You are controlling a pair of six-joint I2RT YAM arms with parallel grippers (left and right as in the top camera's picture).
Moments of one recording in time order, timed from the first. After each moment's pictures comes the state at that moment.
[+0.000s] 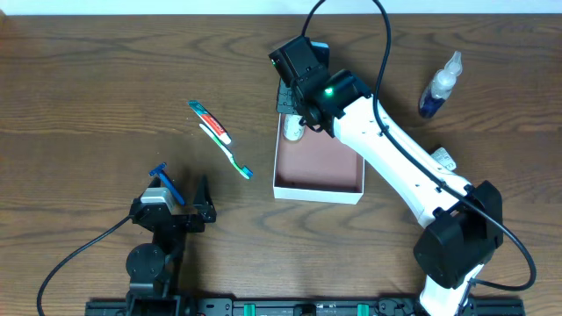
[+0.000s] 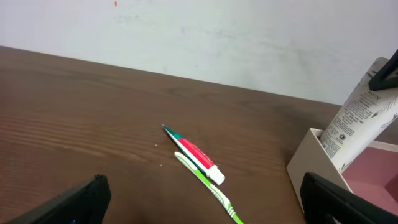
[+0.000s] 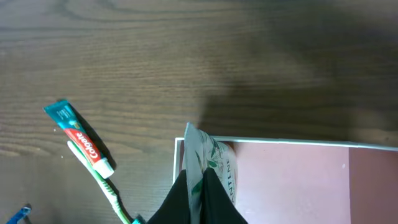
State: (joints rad) left arm -0.06 0.01 0.02 -0.11 0.02 -0.22; right arm 0.64 1.93 1.77 -0.84 0.21 0.73
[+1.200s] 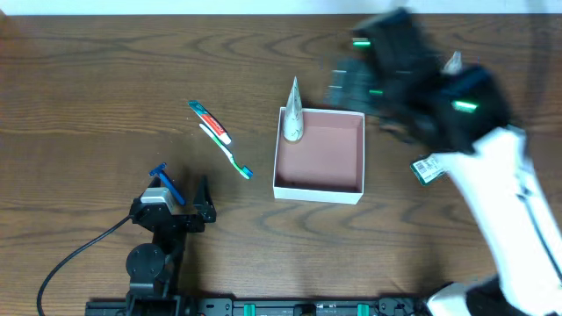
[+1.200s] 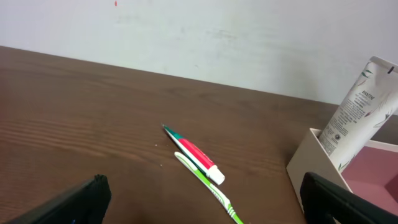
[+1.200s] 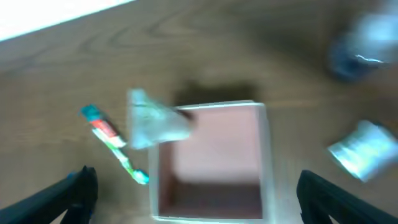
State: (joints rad) left arm -0.06 0.01 0.02 -0.11 0.02 -0.22; right arm 0.50 1.61 2.04 -1.41 0.22 0.74
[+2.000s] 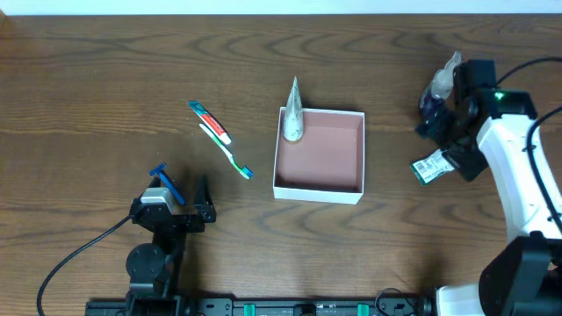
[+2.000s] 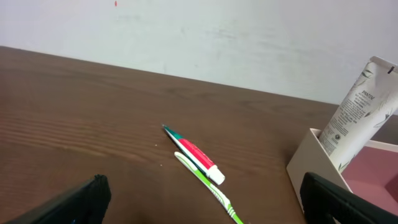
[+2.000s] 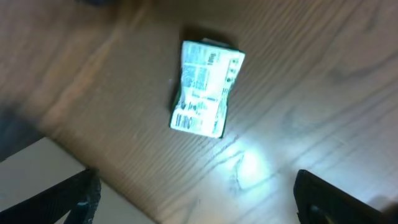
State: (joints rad) left arm -0.06 0.01 0.02 -0.11 0.02 -0.22; right arm -0.04 1.61 1.30 -1.12 0.11 0.86
